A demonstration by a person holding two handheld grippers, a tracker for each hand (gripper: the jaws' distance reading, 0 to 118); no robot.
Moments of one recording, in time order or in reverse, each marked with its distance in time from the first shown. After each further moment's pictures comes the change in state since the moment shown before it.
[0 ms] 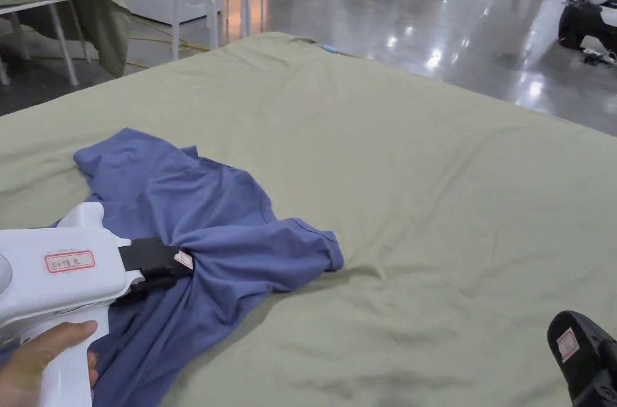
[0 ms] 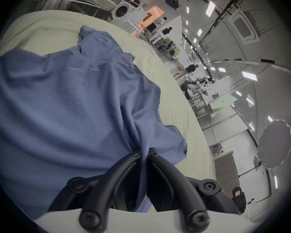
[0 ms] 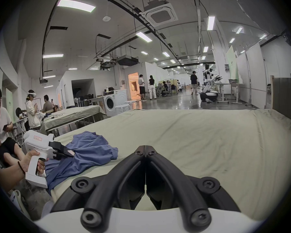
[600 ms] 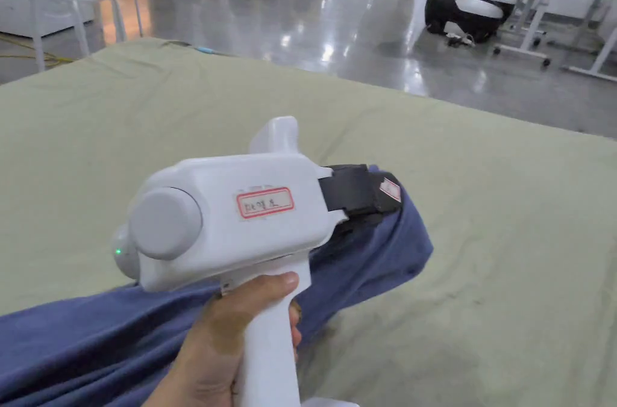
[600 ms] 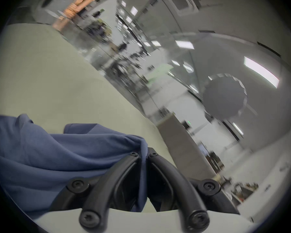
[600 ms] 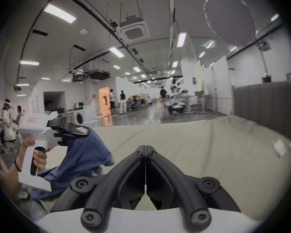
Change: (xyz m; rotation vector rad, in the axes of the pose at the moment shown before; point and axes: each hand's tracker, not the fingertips) left arm 0.286 -0.137 -0.054 -0.268 -0.679 -0.317; right arm 0.074 0.021 0.144 0.165 -0.363 -0.005
